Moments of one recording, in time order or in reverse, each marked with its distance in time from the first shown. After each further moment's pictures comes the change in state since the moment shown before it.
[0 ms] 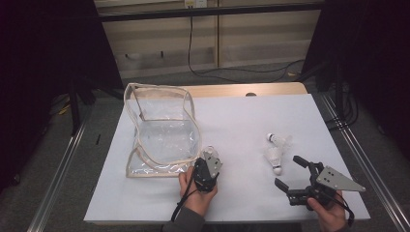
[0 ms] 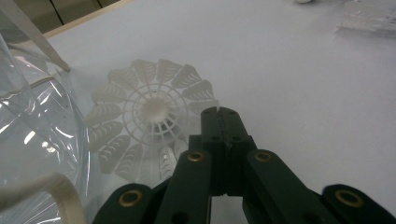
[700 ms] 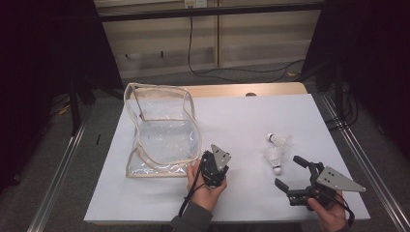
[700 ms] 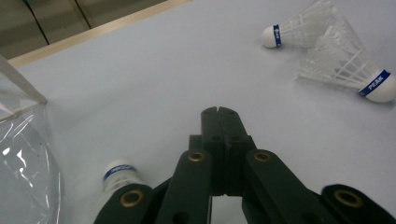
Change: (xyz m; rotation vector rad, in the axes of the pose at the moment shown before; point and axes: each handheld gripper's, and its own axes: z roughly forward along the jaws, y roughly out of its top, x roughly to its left) left arm -0.011 0.036 -0.002 -0.047 -0.068 -0.035; right arm 0.000 0.000 -0.001 -0.005 0.002 -0.005
